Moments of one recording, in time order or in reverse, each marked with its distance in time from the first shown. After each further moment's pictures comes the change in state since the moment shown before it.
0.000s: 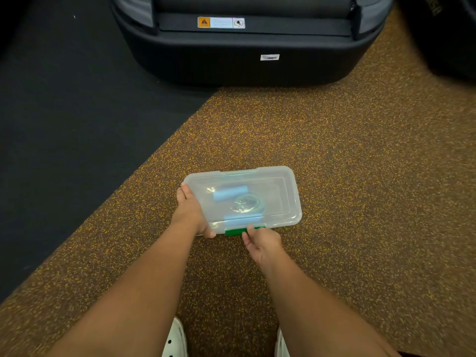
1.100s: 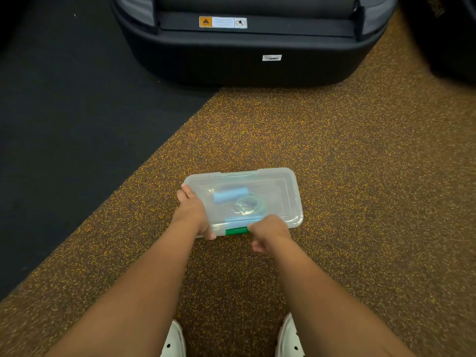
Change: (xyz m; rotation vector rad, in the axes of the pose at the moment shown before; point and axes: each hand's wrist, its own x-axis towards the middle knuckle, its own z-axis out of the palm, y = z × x) left_hand 0.004 0.007 -0.003 0.092 -0.018 -0.016; right_hand 0.012 -0.029 0.006 -1.107 0.125 -0.206
